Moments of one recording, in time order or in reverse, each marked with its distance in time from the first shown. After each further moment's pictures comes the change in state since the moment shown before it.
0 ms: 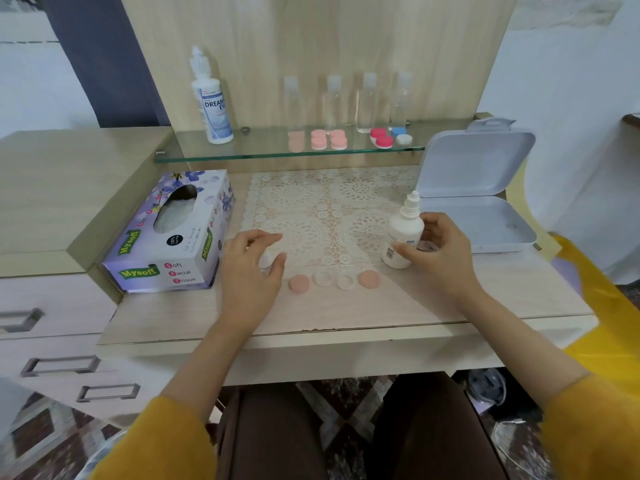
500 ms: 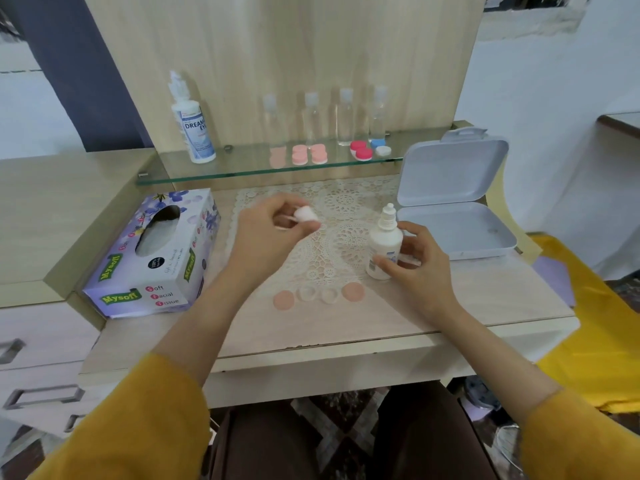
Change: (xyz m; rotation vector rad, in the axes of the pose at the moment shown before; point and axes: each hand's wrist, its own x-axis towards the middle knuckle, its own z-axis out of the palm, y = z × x) left_hand 0.058 0.080 -0.013 -0.390 -0.264 -0.121; right_hand -0.012 0.001 0.003 0.095 0.009 -0.020
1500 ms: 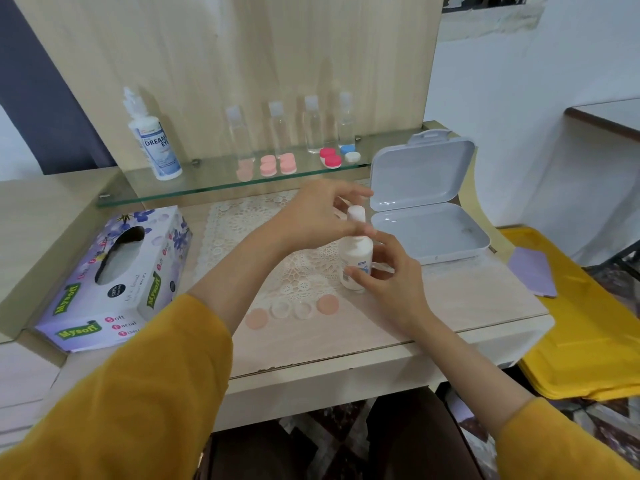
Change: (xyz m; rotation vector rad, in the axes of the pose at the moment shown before) left_hand 0.043 0.058 0.060 0.246 -0.512 0.164; right_hand 0.001 0.003 0.000 0.058 -0.021 0.010
